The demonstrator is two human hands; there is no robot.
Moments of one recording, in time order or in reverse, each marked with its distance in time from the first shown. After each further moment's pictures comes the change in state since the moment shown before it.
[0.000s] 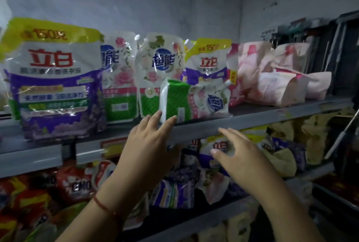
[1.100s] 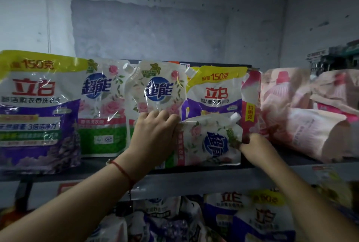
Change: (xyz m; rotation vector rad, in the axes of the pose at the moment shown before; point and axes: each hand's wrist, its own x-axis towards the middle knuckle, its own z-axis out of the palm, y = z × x) left_hand 0.162 0.001 0.041 0.368 0.314 0.017; right_hand 0.245 0.102 -0.025 0.087 0.011 -0.001
